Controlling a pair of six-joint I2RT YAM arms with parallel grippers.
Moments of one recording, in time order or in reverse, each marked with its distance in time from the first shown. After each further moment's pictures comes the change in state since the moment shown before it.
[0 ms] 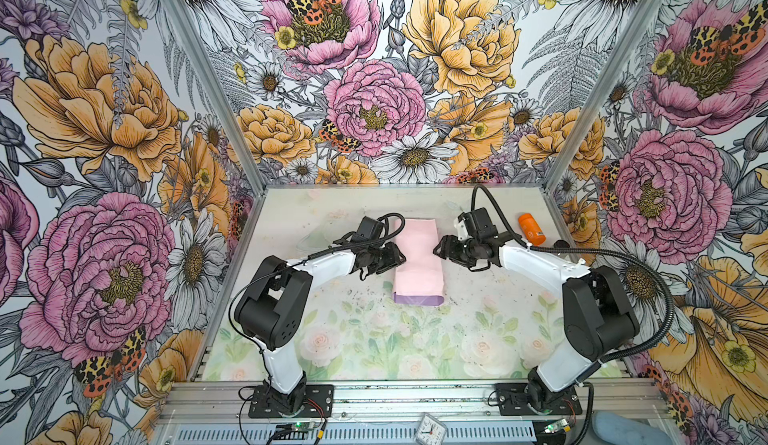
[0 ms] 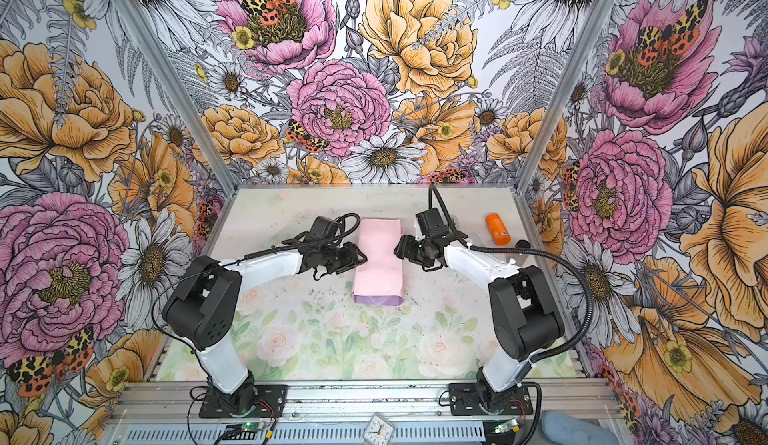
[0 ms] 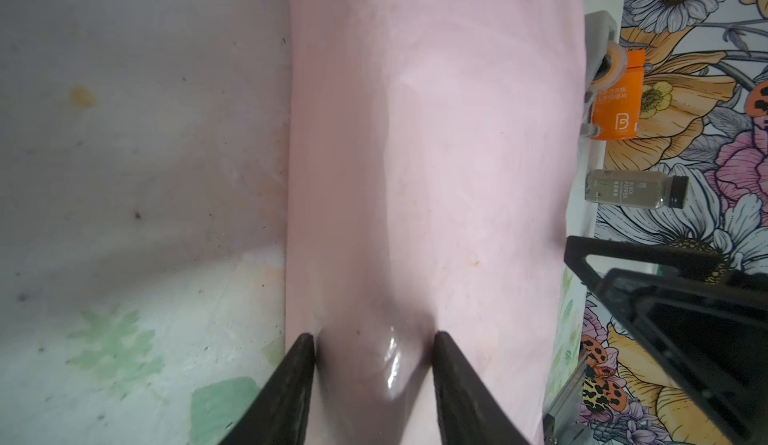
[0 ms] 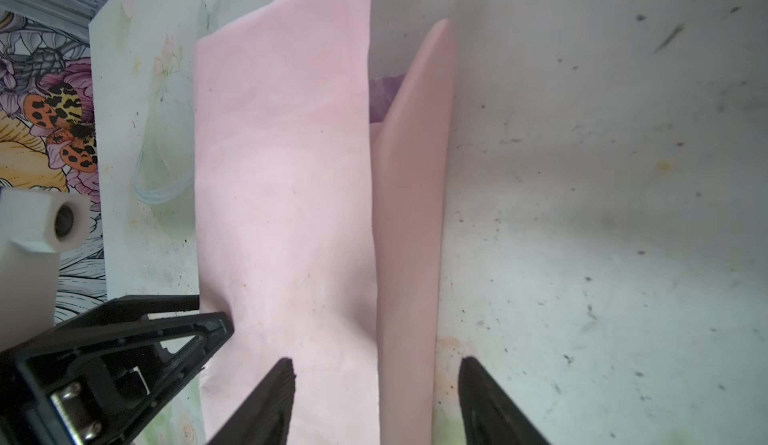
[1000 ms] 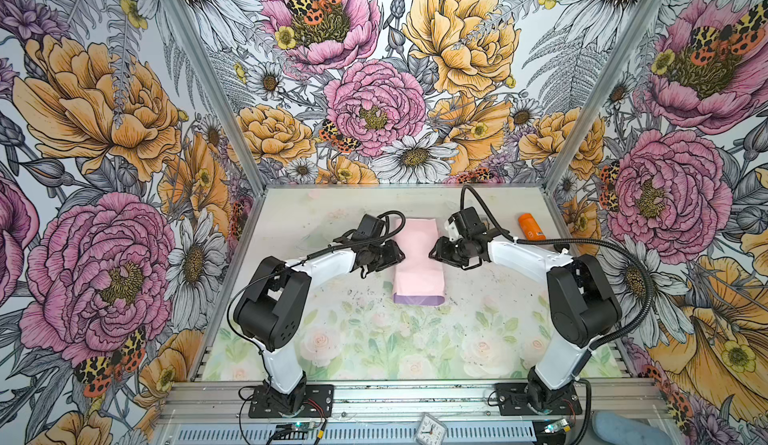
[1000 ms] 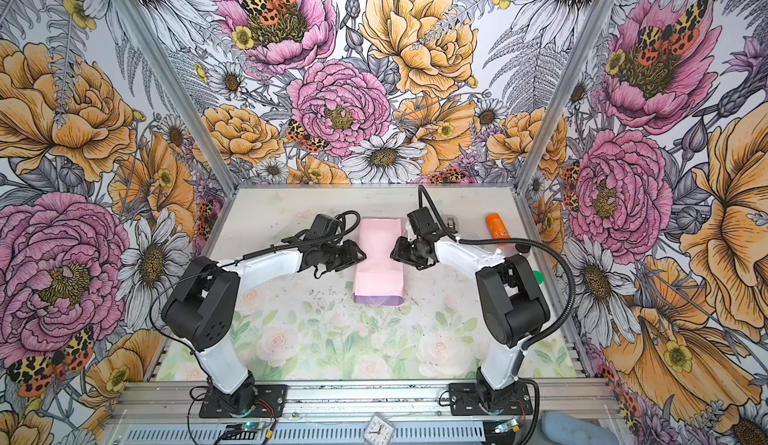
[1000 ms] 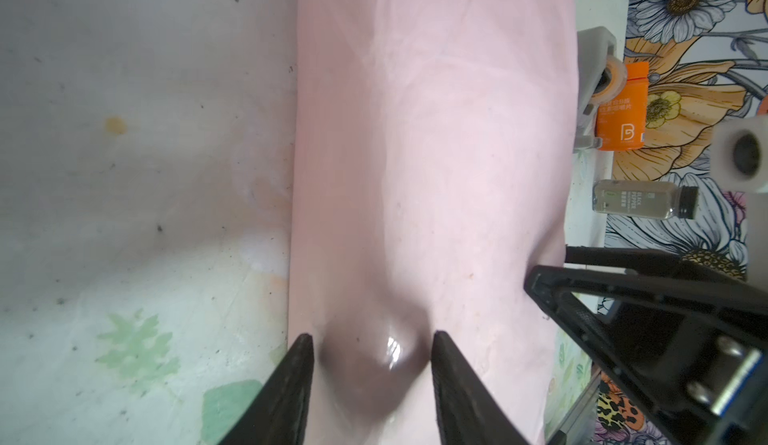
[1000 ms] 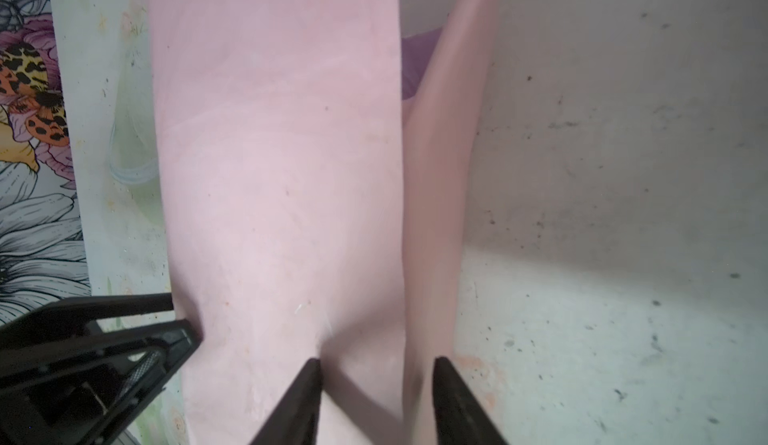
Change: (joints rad) left arm -0.010 -0.005 0.026 -0.029 -0.044 0.013; right arm 0.035 0.098 0.059 -0.025 -0.023 -0.014
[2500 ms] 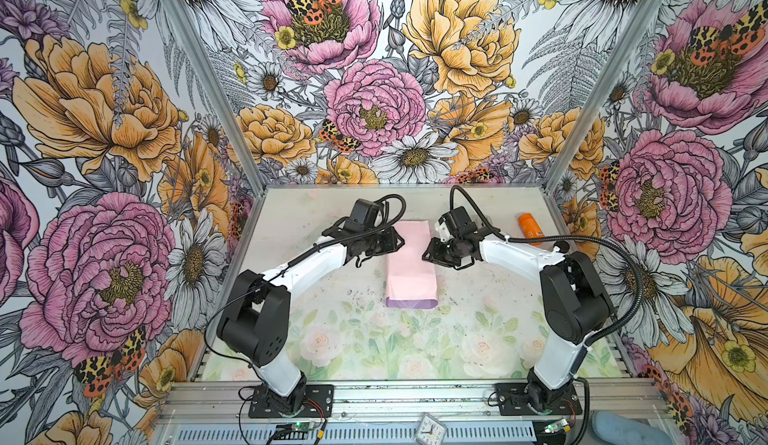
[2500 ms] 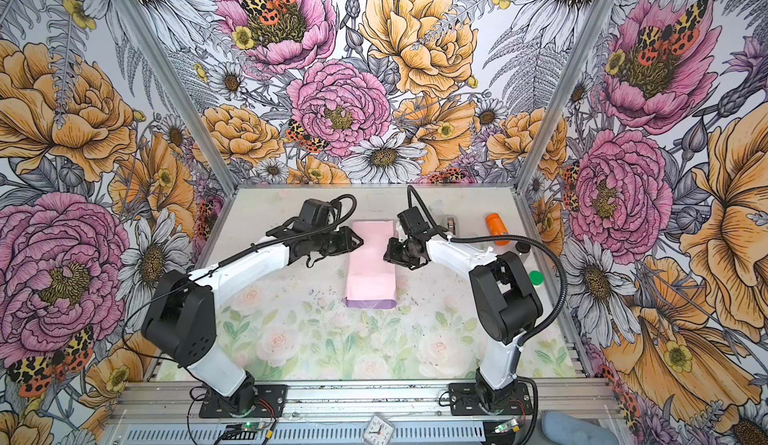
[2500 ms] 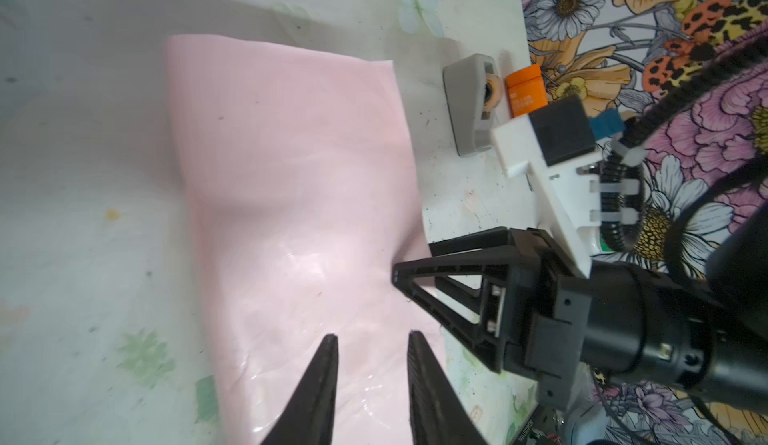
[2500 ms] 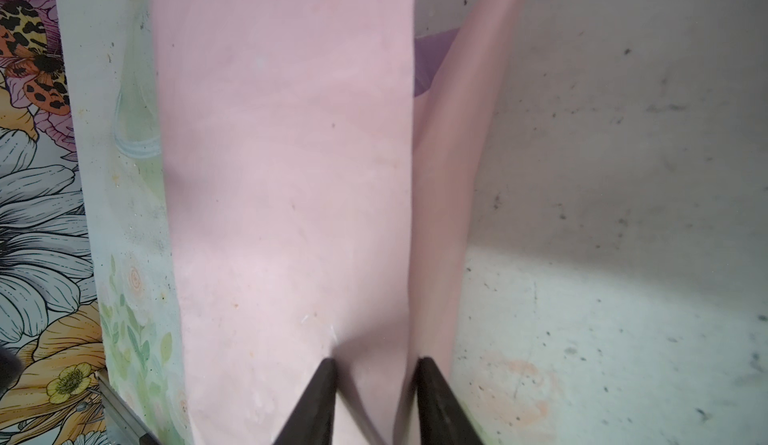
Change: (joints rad) left arm -0.011 -0.071 0.136 -0.086 0.062 0.145; right arm 0.058 0.052 0.067 -0.027 -0.001 -0.001
